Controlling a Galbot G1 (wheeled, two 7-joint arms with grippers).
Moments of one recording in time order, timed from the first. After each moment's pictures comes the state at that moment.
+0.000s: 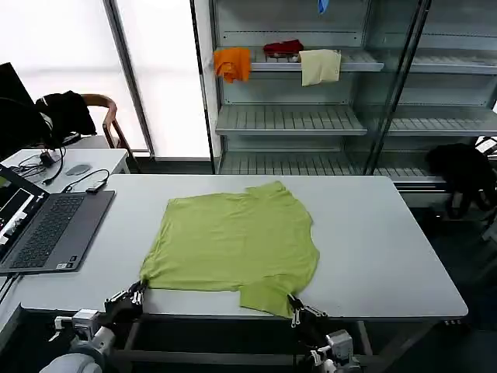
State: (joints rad) left arm 1.48 -1.28 -0.74 -2.07 -0.29 0.53 0.13; right arm -1.50 1.42 0.34 2.19 0.06 -0.49 -0.05
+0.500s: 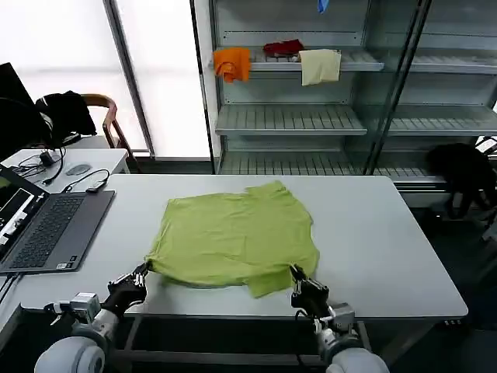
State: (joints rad) left arm 1.35 -1.30 -0.73 -2.05 -0.35 0.57 0.13; right arm -1.28 1.48 0.34 2.07 0.10 -0.50 -0.01
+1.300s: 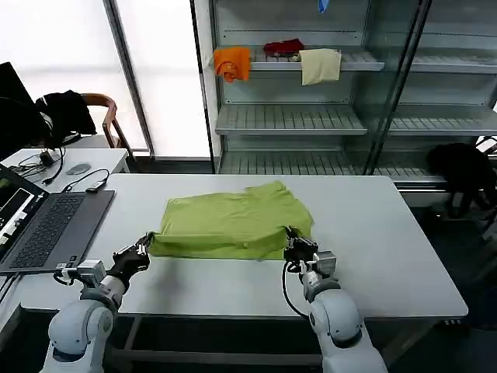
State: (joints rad) left arm 1.15 -1.30 -0.69 -1.90 -0.34 0.57 0.12; right arm -0.99 1.53 0.34 1.82 0.08 -0.52 0.01
